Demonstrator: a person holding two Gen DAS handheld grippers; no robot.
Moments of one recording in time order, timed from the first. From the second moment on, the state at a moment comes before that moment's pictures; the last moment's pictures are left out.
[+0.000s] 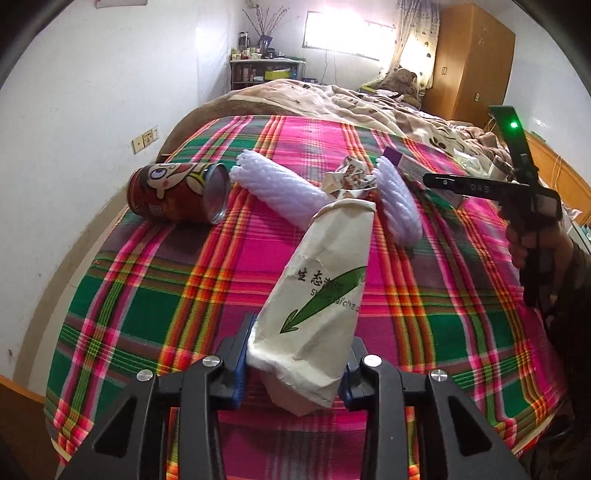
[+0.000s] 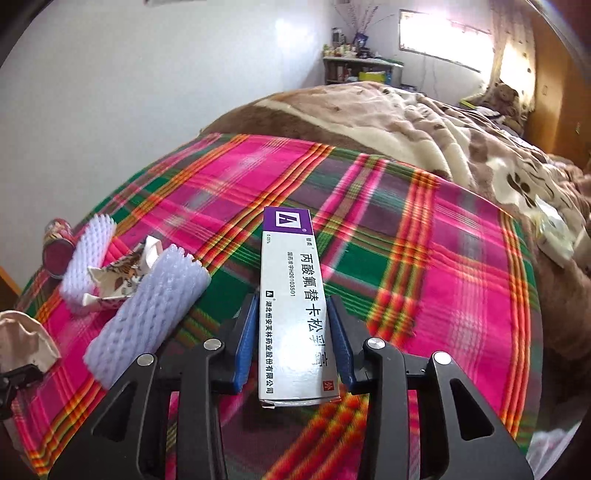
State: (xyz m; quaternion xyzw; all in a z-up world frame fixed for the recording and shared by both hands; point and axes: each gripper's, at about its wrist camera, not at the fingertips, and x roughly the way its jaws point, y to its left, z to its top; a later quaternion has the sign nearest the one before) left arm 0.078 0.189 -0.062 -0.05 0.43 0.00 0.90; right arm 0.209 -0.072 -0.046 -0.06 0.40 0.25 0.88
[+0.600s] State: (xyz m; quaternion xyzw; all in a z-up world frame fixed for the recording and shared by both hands) left arm 0.079 0.126 -0.022 -0.04 0.38 -0.05 0.92; right arm 0.151 -0.135 -0.021 0.00 0.36 0.23 0.91
